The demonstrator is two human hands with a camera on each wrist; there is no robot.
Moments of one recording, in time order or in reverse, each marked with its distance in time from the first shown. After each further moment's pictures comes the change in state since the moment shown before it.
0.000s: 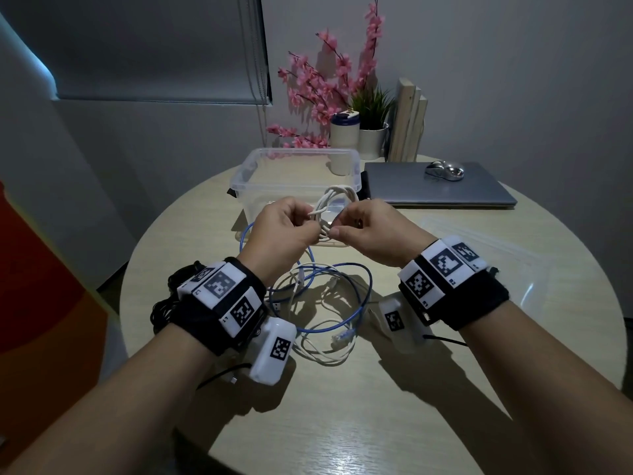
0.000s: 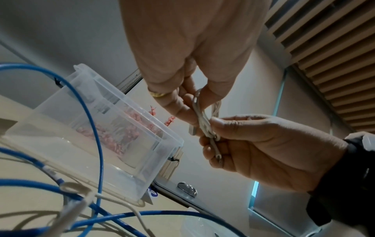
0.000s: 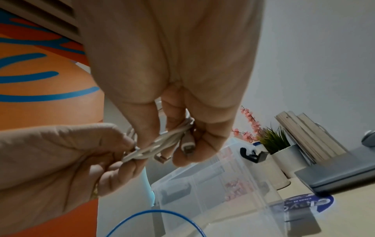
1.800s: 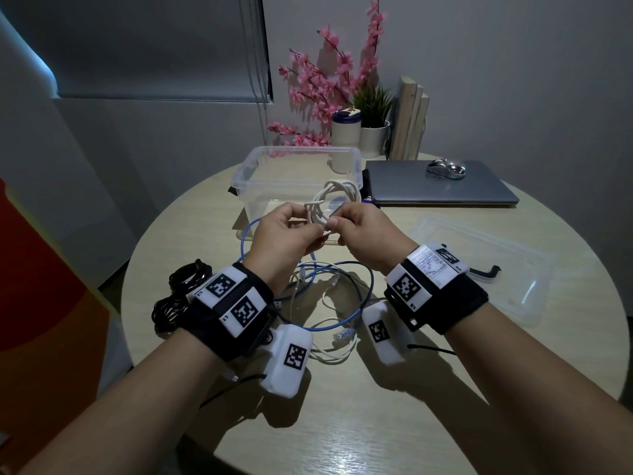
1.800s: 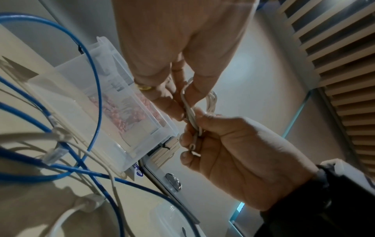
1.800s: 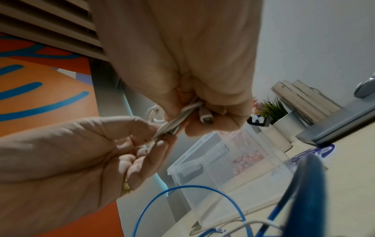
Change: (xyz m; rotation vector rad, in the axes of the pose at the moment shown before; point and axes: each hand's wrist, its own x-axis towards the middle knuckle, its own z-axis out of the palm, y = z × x) left_hand 0.001 -0.014 0.007 -0.284 0.022 -0.127; right_hand 0.009 0.002 0.024 0.183 0.111 0.067
